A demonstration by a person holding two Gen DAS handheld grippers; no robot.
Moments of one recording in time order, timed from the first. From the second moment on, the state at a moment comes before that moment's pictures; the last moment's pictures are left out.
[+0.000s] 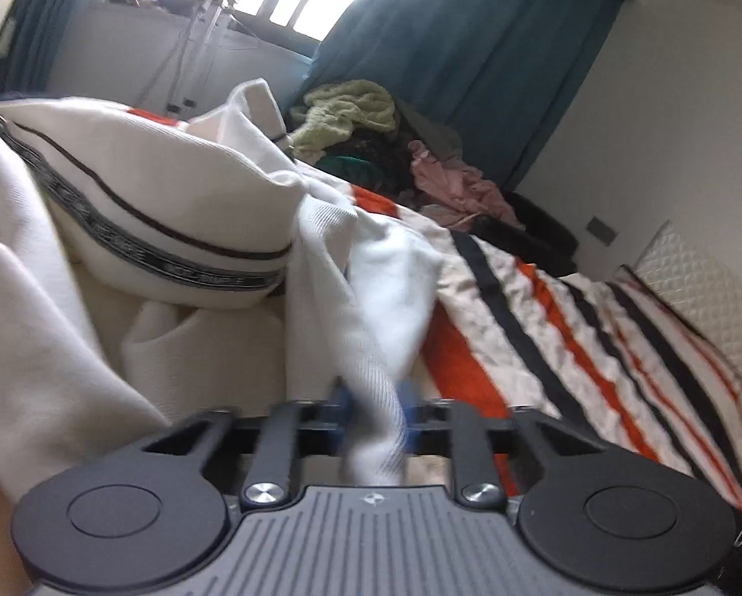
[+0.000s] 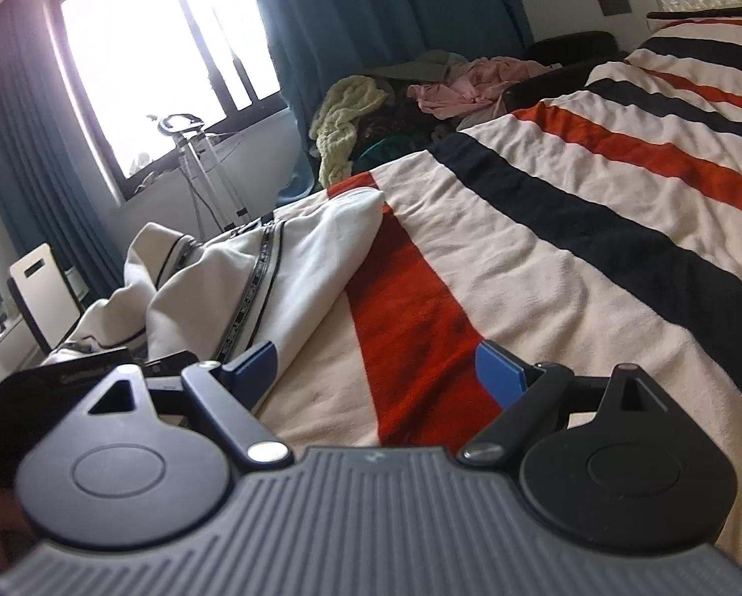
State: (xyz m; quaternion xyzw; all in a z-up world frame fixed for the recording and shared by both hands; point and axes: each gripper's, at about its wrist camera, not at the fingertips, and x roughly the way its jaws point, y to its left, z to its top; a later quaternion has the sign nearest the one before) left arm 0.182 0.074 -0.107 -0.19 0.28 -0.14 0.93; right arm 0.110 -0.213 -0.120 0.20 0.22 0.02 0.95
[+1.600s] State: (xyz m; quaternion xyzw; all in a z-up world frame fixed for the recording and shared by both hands) left arm 0.131 0.143 -0.059 -0.13 0.29 0.00 0.95; right arm 0.399 -0.047 -0.094 -0.02 0.32 0.14 0.94
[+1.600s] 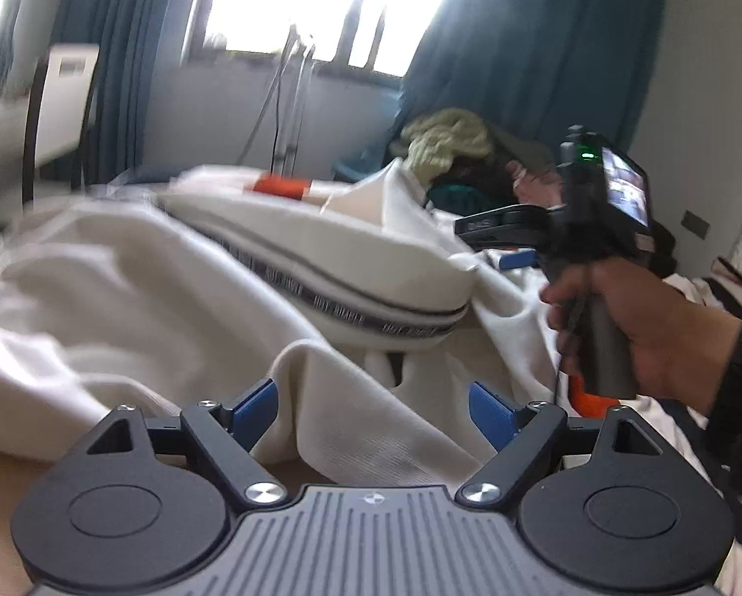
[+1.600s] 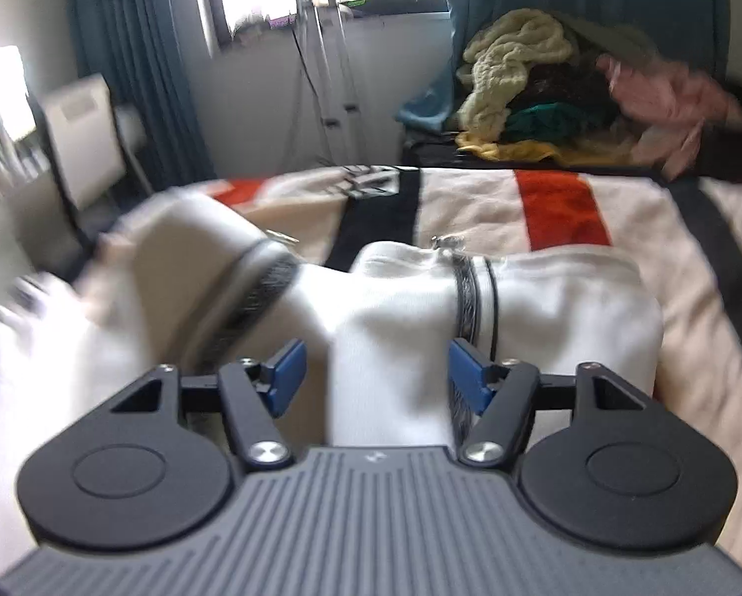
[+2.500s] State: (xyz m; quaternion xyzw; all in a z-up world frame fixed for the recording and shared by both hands) left arm 0.094 0.133 -0.026 -0.10 0.24 0.01 0.97; right arm 0.219 -0.339 -0.094 0.26 0.24 -0.10 0.93
